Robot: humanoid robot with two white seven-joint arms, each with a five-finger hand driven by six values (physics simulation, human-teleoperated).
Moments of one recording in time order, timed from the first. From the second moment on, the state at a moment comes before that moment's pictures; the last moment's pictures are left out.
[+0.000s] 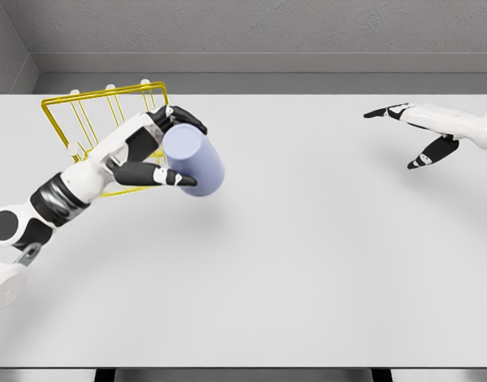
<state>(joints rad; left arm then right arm) -0.38 0.65 -0.56 -1.64 0.70 -0.33 -0.39 -0.81 -0.79 0.74 -1.00 0.08 -0.61 0.53</state>
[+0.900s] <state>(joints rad) -0.41 0.74 -0.47 -1.64 0.78 -0.32 -0.34 -0.81 -0.79 0.74 -1.00 0.08 -0.61 0.53</state>
